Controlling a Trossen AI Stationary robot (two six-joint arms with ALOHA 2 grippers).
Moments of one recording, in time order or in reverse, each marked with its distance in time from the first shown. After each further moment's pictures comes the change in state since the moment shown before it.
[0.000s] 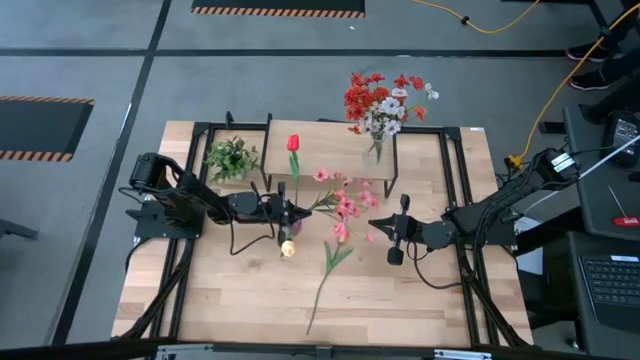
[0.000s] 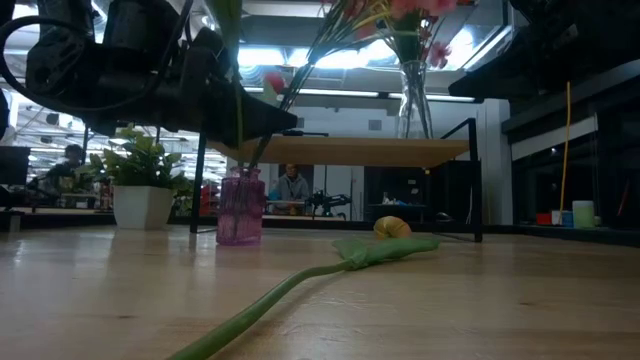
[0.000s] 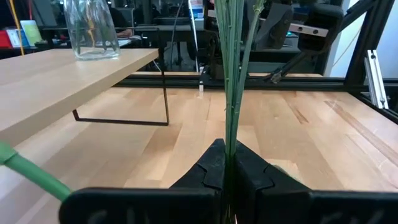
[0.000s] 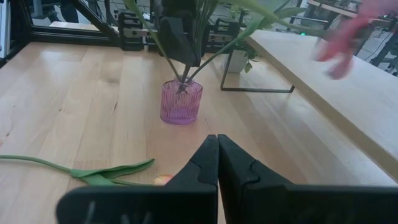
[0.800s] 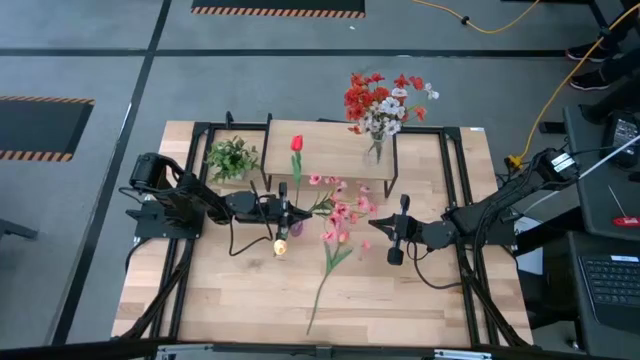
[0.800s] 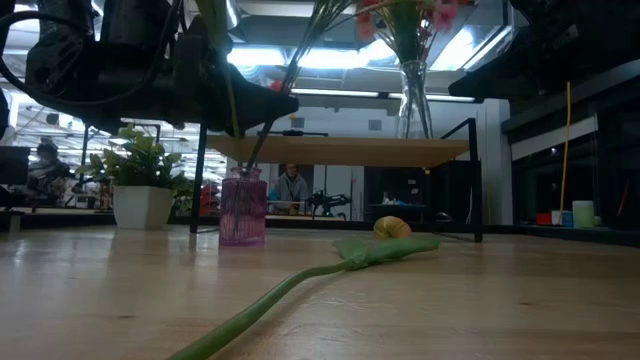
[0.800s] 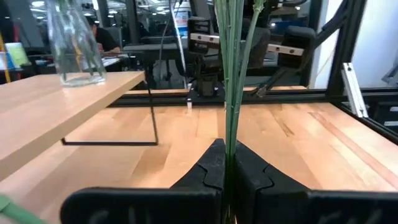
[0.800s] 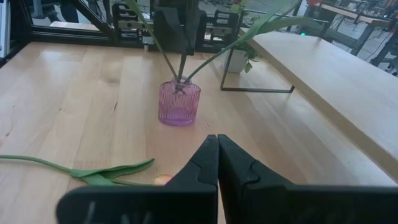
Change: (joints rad) left arm 0.000 0.001 0.000 0.069 0.057 0.041; right arm 0.000 0.000 0.000 0.000 0.000 -0.001
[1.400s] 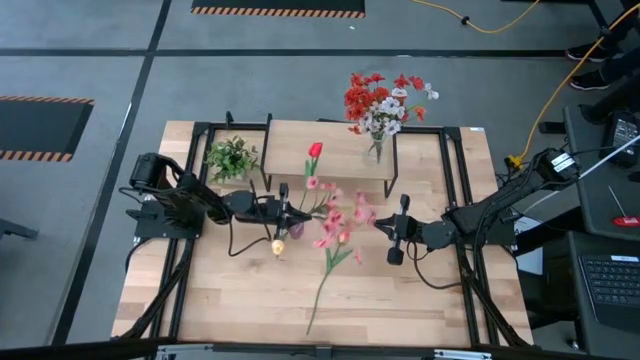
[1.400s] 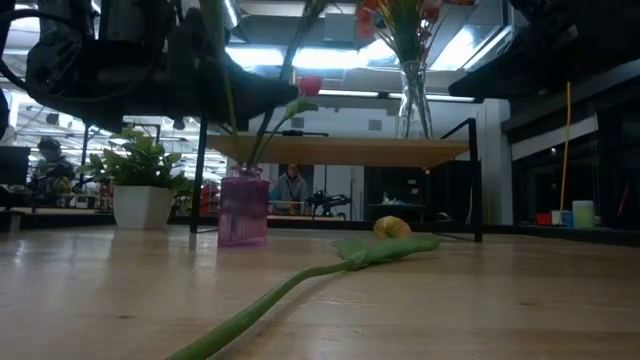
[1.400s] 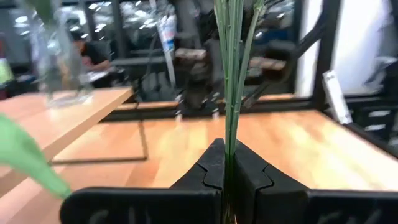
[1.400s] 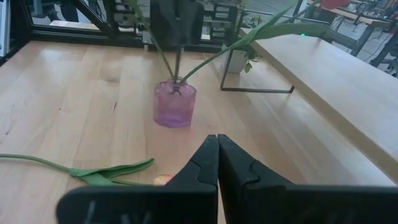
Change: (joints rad) left arm 0.000 0.000 0.000 0.049 0.058 0.026; right arm 0.000 0.000 0.000 0.000 0.000 -0.006
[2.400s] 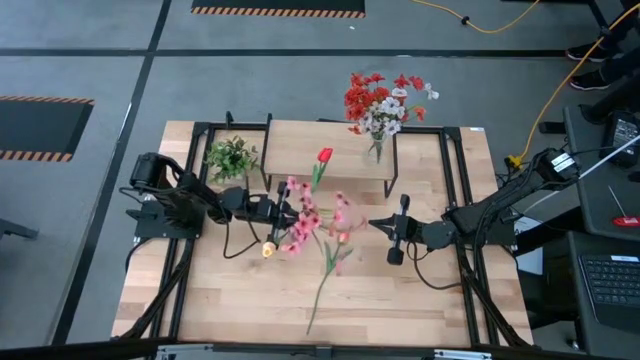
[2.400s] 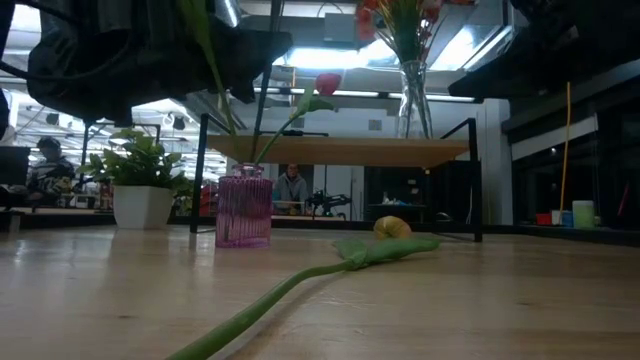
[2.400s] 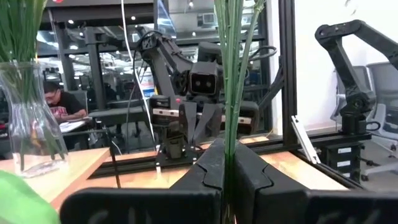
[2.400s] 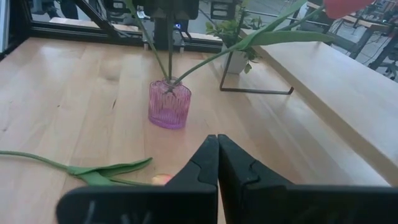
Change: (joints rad) left arm 0.008 0.000 0.000 0.189 0.129 0.024; right arm 0.000 0.000 0.000 0.000 0.000 -0.018
